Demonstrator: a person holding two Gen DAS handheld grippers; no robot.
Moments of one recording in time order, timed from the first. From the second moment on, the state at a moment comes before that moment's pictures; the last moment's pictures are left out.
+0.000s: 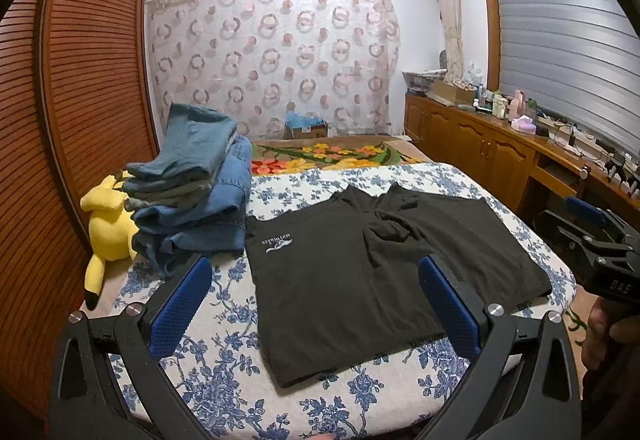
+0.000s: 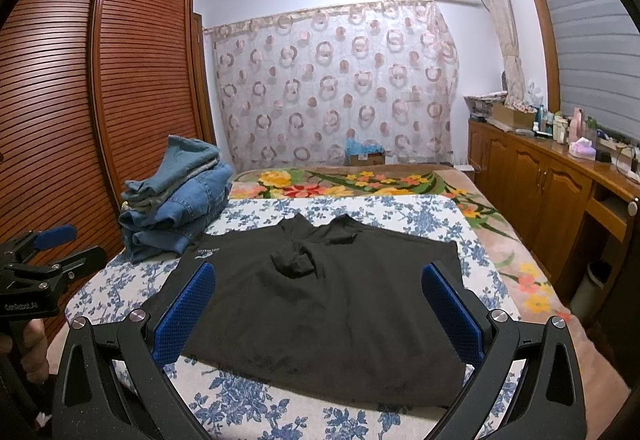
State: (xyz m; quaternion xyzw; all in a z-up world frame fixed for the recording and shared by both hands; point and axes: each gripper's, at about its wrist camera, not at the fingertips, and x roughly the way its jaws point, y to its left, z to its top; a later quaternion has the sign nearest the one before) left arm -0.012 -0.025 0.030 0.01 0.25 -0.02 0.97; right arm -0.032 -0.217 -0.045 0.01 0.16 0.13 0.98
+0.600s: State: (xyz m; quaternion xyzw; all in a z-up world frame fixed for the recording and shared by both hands) left arm 0.031 -0.017 -0.039 0.00 0.35 -0.03 0.94; right arm -0.003 -0.226 -0.051 0.01 0.21 0.10 0.97
